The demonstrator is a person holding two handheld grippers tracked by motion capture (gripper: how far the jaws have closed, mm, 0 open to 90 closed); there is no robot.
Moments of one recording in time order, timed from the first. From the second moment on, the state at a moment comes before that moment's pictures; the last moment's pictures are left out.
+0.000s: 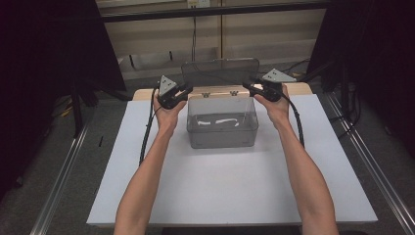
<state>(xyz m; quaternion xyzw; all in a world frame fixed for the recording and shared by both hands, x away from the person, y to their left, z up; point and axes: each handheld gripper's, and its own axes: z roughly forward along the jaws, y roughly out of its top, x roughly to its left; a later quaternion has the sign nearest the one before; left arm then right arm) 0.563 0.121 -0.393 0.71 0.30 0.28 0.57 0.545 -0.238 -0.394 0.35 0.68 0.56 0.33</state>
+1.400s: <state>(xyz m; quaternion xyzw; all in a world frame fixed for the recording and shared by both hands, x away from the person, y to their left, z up) 0.580 0.121 -0.399 0.71 0.32 0.26 0.57 0.558 -0.250 -0.415 0.38 0.65 0.59 0.29</state>
